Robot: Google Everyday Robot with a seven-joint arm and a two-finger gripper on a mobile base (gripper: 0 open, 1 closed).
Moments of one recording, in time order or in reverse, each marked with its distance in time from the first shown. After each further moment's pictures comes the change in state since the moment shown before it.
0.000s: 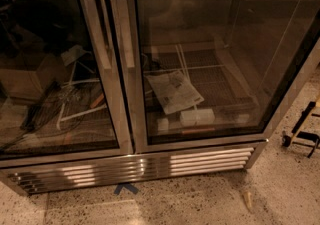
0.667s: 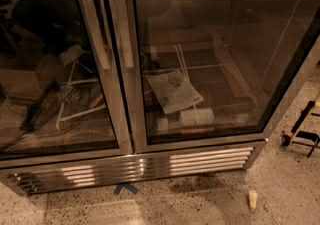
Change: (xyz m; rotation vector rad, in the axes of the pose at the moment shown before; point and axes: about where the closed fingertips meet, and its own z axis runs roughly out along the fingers) arm -0.019 0.078 -0.068 0.327 0.054 -0.062
